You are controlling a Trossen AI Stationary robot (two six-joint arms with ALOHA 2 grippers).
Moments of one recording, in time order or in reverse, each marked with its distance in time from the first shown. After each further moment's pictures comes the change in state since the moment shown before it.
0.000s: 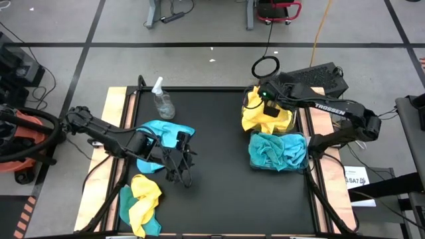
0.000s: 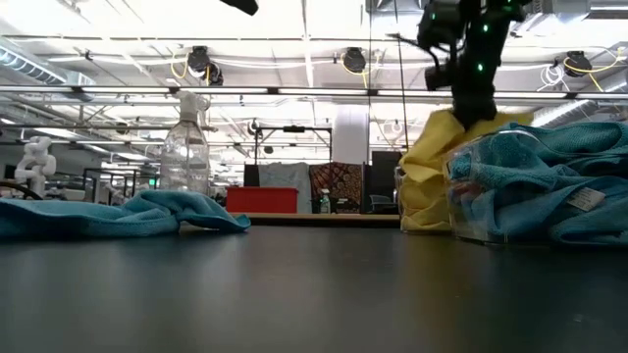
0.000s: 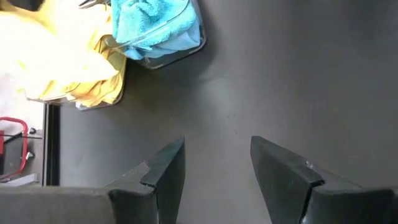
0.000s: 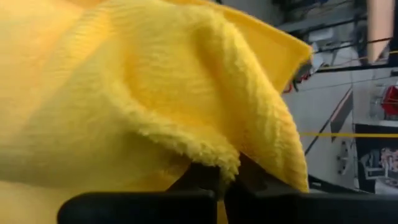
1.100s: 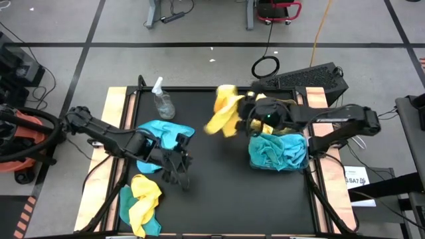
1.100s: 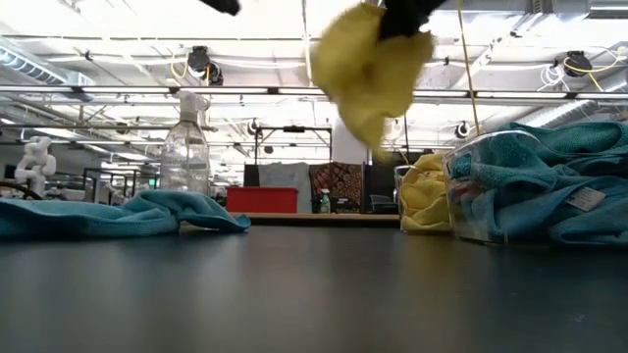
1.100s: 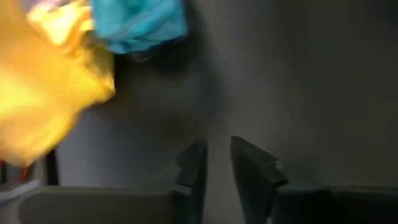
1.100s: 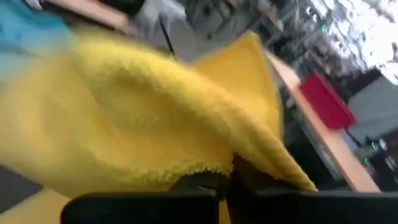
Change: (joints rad) left arm -0.002 0.000 0.011 -0.069 0.024 0.054; right arm 0.455 0.016 0.056 0.731 -0.051 -0.188
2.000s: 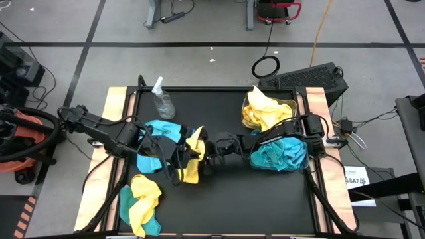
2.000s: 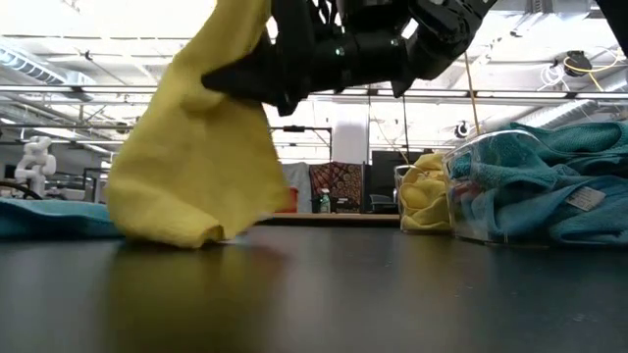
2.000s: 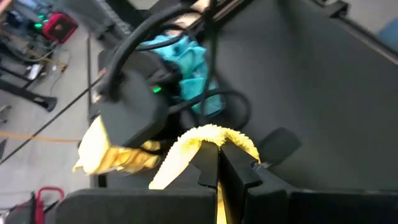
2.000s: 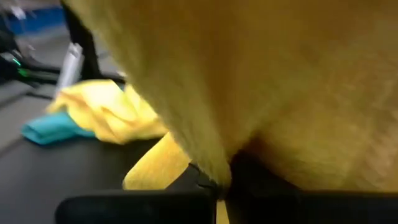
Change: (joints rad) left arm 0.017 -0.006 0.178 0.105 0.003 0.215; right arm 0.099 0.679 0.000 0.883 -0.708 0.397
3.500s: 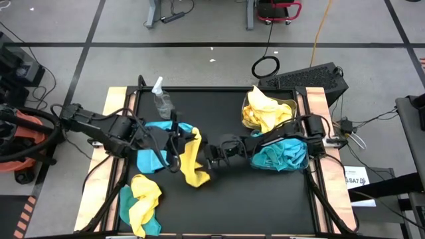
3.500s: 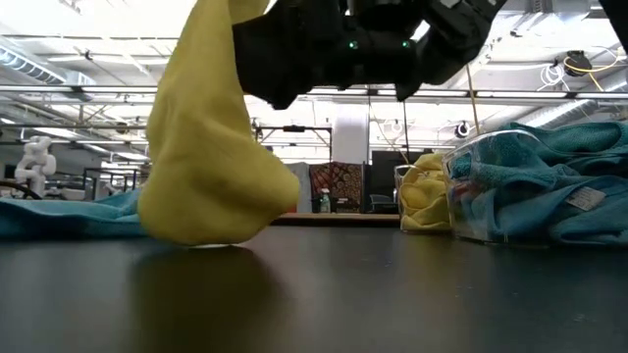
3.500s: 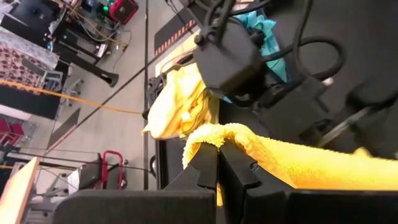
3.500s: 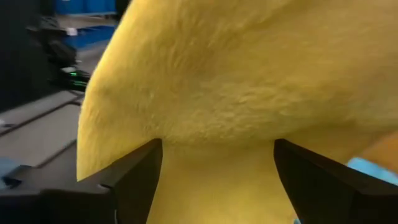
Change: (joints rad) left arm 0.047 -0.061 0.002 -0.033 -0.221 0.044; right arm 0.019 -0.012 -0.053 0.105 -0.123 0.001
